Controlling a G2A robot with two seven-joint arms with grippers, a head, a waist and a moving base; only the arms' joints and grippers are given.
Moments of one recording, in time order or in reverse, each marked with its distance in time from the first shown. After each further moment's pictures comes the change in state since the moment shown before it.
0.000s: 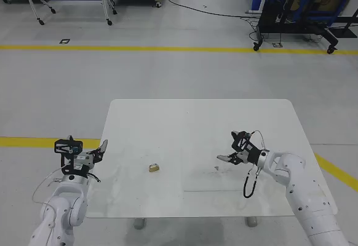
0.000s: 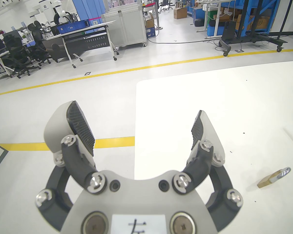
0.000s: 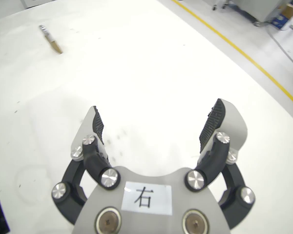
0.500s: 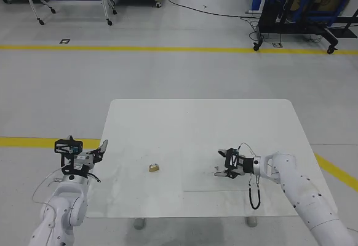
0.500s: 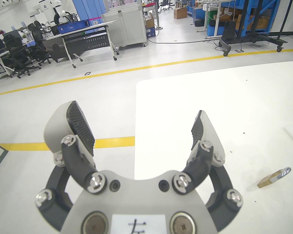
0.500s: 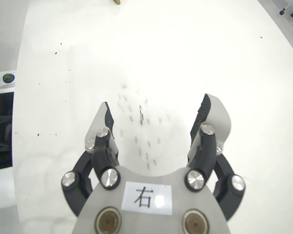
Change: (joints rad) left arm 0.000 0.000 0.000 0.000 0.000 0.000 0.000; right arm 0.076 0.087 -0.231 0.098 -0.224 -0.073 -0.234
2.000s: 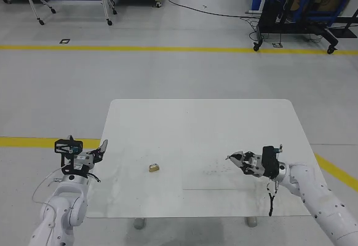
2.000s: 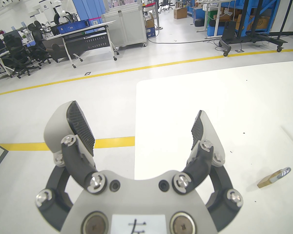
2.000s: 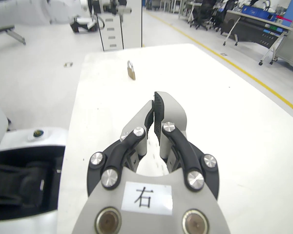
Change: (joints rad) left arm 0.000 0.000 0.000 0.000 0.000 0.000 0.000; right arm -0.103 0.153 -0.014 0.025 0.252 0.000 -0.589
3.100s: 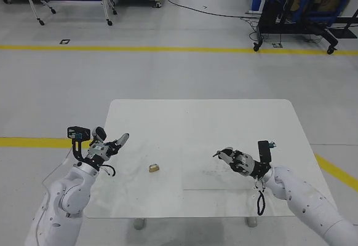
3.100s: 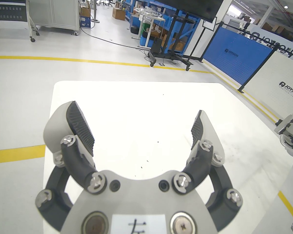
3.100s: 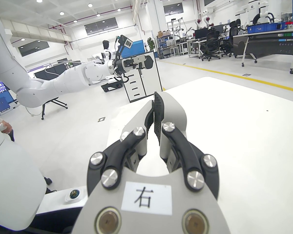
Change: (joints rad) left arm -0.155 -0.007 0.047 0.092 -0.469 -0.348 -0.145; right arm 0.150 -0.003 -0.340 0.031 0.365 0.000 -0.035
